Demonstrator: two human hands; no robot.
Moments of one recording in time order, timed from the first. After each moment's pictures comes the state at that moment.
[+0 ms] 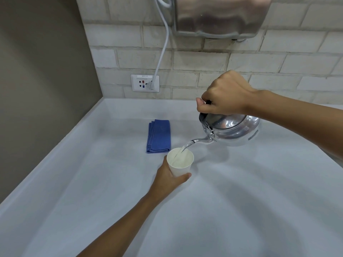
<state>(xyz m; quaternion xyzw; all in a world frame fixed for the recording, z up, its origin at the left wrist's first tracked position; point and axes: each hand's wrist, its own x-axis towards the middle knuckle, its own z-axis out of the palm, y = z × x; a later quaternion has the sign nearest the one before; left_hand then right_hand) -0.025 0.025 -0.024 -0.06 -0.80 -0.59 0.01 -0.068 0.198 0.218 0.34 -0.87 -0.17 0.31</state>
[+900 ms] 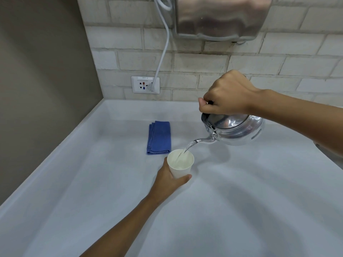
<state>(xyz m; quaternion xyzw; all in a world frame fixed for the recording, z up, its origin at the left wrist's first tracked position) -0.025 0.026 -0.024 -0.06 -0.80 -0.59 0.02 -0.066 0.201 0.223 0.37 -0.85 -0.19 0.32</state>
